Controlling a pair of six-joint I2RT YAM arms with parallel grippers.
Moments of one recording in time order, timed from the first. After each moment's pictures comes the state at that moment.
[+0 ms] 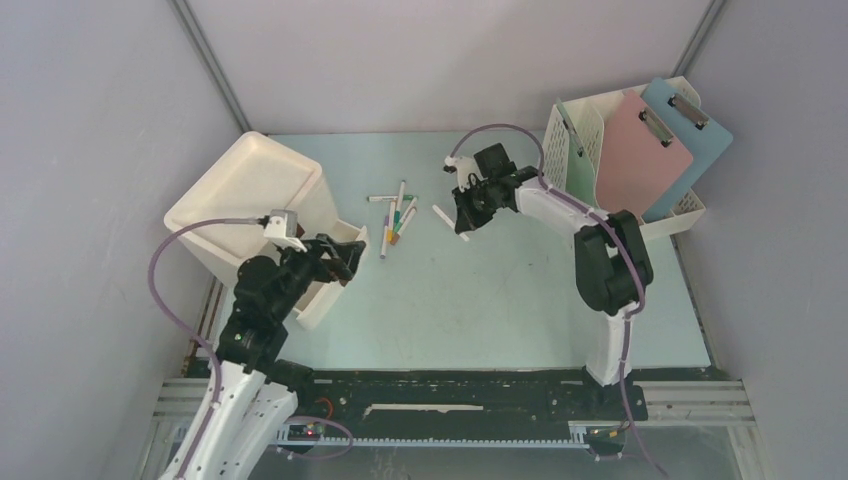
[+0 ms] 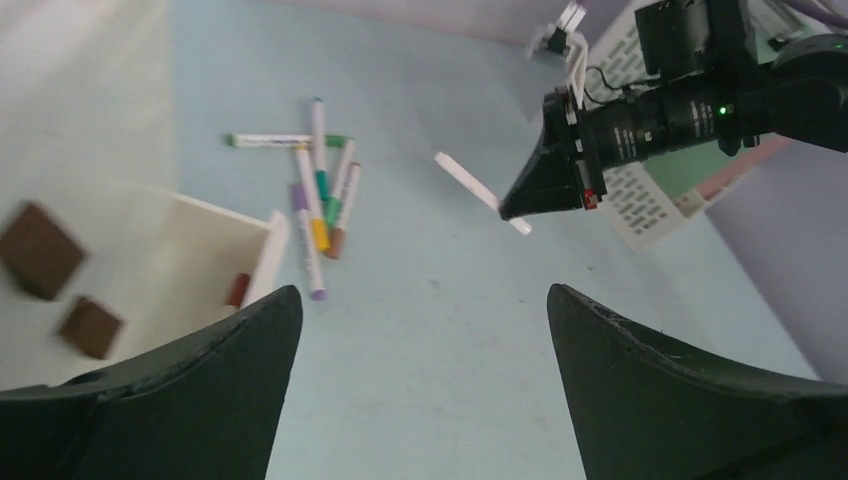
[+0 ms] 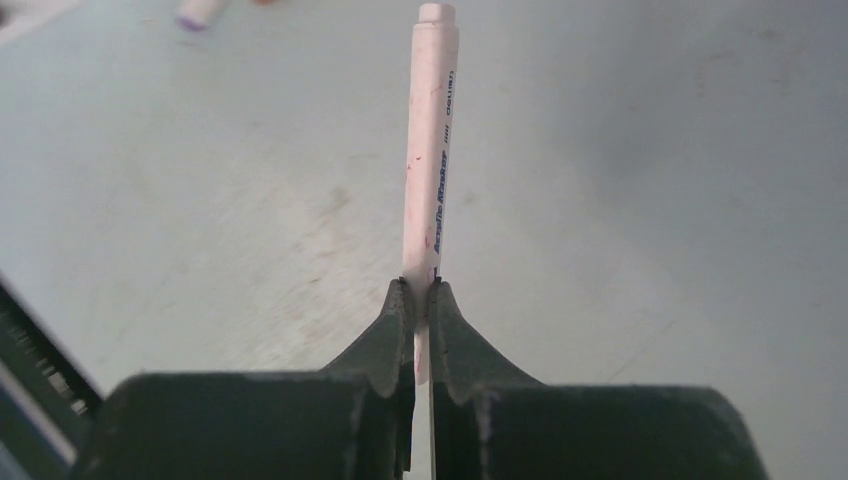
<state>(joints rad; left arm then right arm) -0.26 0.46 0.59 -0.26 0.11 -0.36 0.47 2.01 1.57 -0.55 -0.39 -0.12</state>
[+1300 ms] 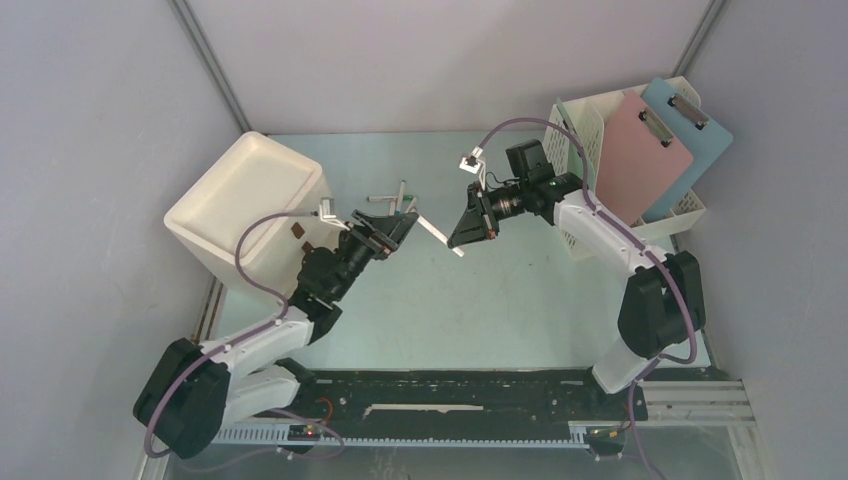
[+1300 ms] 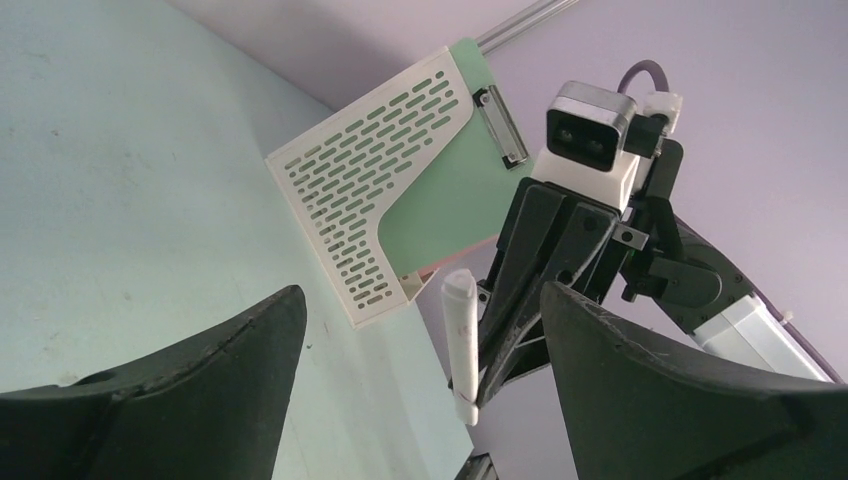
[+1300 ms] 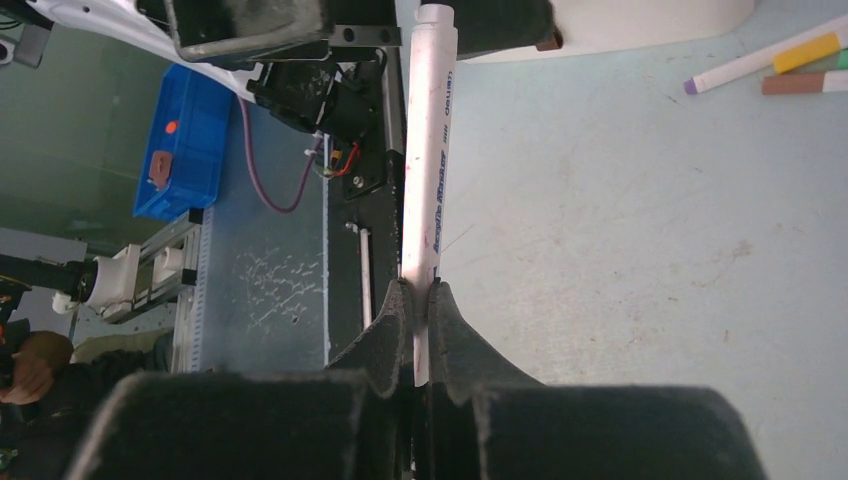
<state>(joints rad) -0.56 1.06 0.37 0.85 0.02 -1.06 0.44 1.64 1.37 -0.54 -1.15 -0.07</state>
